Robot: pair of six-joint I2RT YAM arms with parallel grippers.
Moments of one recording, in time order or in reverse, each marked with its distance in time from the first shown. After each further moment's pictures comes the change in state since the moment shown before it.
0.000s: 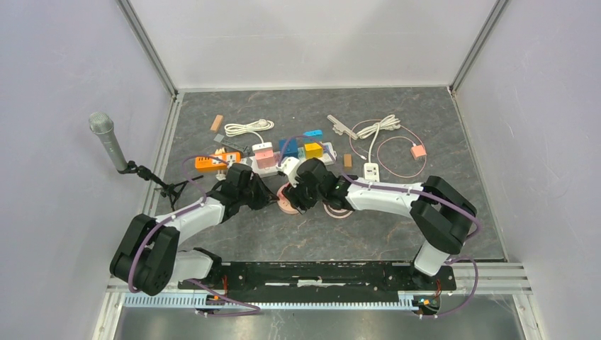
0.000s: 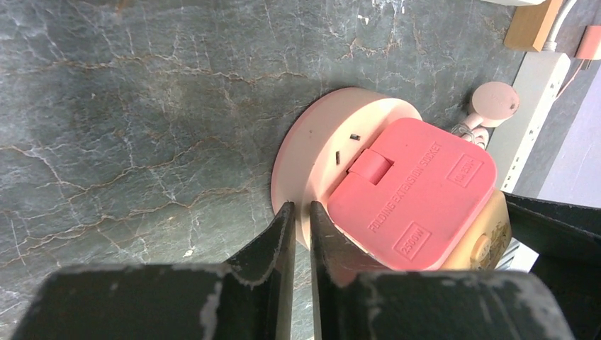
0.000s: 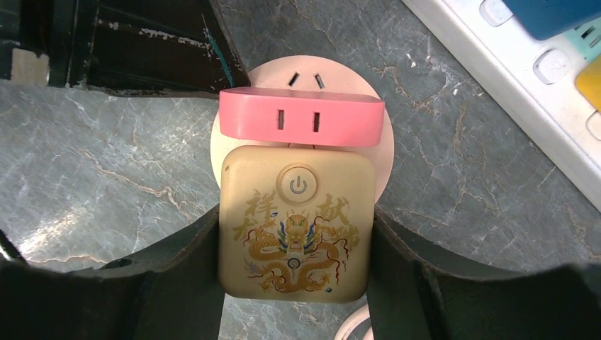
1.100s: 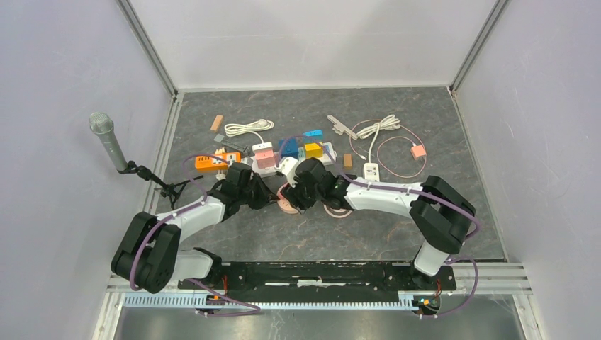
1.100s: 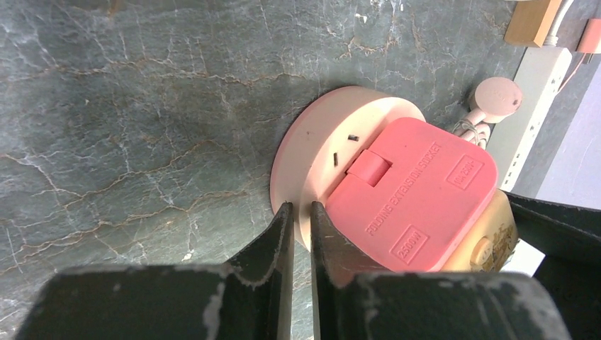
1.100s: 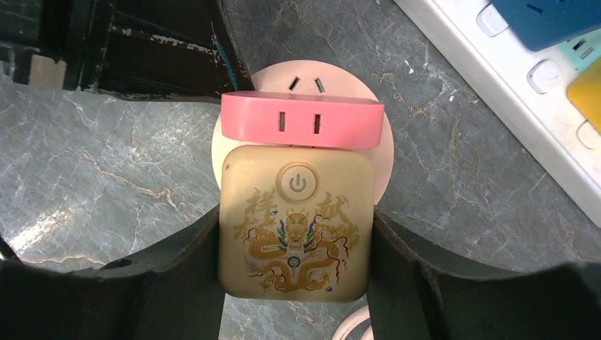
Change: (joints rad) left arm 0.006 0.029 0.003 0.008 0.022 0.012; right arm 0.011 0.007 0.012 -0.007 0.014 -0.028
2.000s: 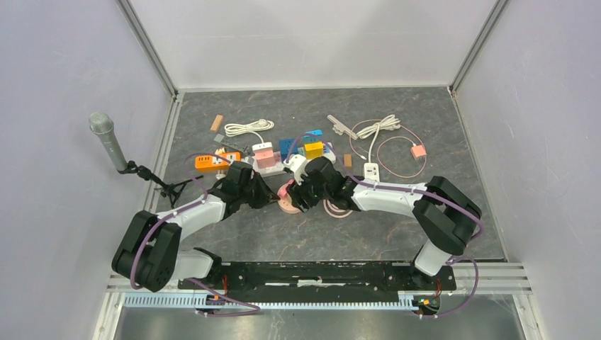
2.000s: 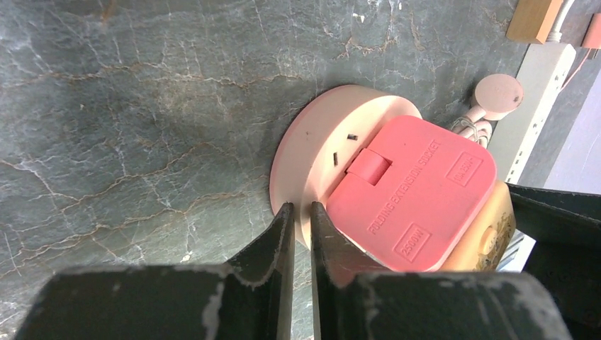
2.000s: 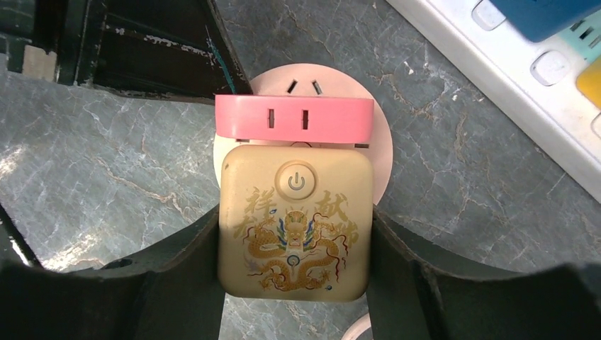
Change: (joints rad) left arm 0.002 0.011 0.018 -0.020 0.002 0.019; right arm -0.042 -0.032 -0.085 0.119 -0.072 0.047
